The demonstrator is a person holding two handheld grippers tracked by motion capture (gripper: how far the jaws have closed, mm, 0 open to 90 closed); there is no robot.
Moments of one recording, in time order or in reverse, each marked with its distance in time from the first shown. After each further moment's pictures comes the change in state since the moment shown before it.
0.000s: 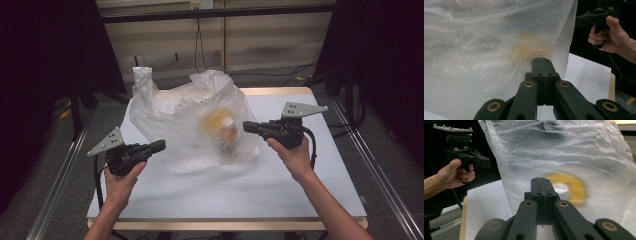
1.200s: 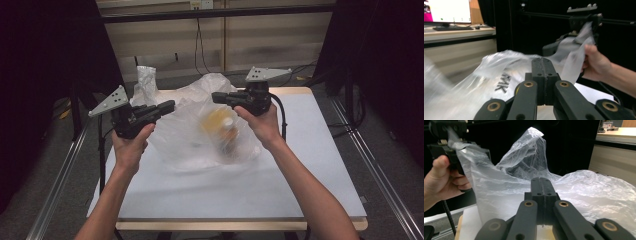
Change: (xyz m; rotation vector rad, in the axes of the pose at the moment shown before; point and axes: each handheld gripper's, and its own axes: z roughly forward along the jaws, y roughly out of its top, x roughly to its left) left arm 0.002 0.089 0.039 -0.105 -0.045 0.077; right arm -0.008 0.070 0.075 -0.018 0.056 -0.041
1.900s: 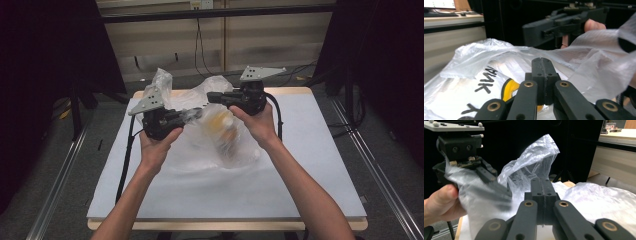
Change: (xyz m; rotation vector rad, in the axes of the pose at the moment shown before) left arm -0.017 -0.025 0.058 0.100 -0.070 -0.015; right arm 0.004 0.004 0.008 0.005 0.010 -0.017
